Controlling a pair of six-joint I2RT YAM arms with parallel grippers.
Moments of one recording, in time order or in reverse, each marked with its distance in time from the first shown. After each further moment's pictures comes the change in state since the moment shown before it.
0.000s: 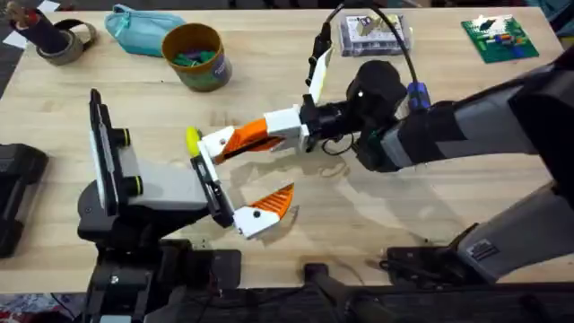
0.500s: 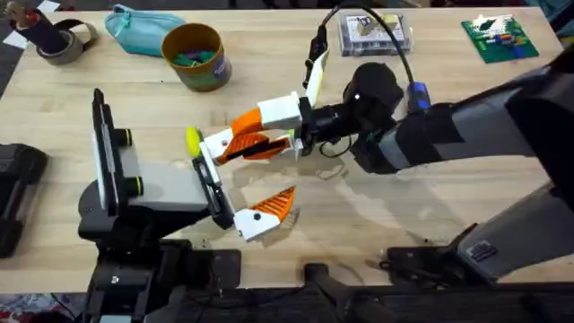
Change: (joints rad) left arm -0.002 0.000 0.000 -0.002 0.016 0.001; right arm 0.017 0.001 0.000 -0.004 0.008 0.007
